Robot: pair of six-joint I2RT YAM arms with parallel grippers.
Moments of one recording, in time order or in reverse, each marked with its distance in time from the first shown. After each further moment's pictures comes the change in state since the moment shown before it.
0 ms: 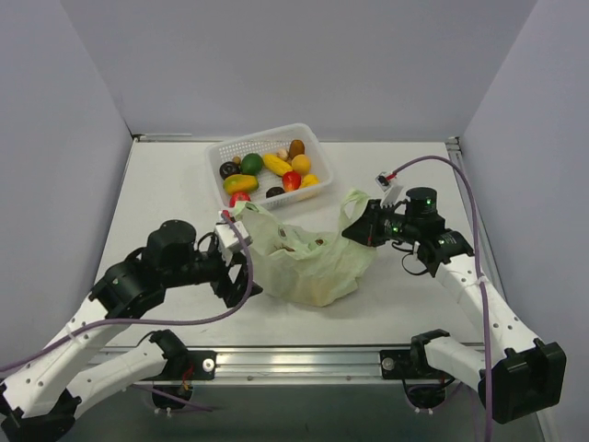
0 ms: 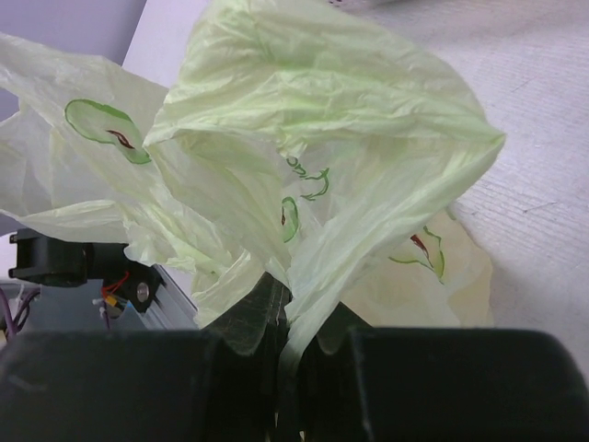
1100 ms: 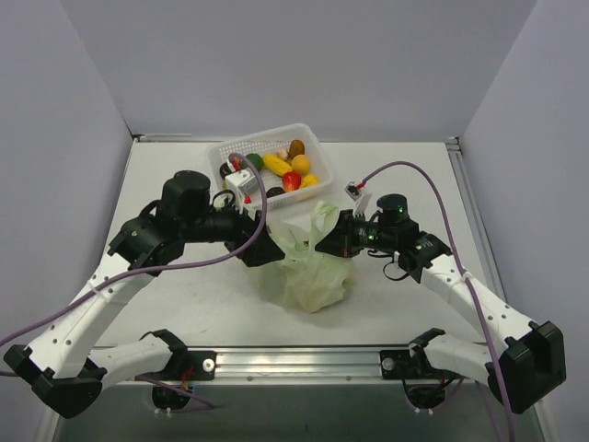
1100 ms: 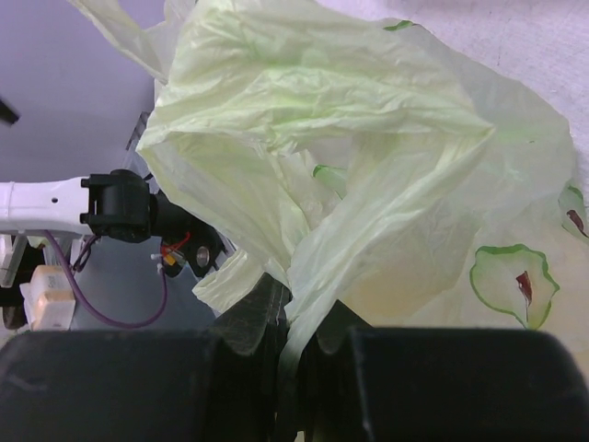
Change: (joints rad) left arm 0.129 0.338 0.268 0.075 0.166 -0.351; right arm 0.221 0.049 -0.030 0.131 -0.016 0.130
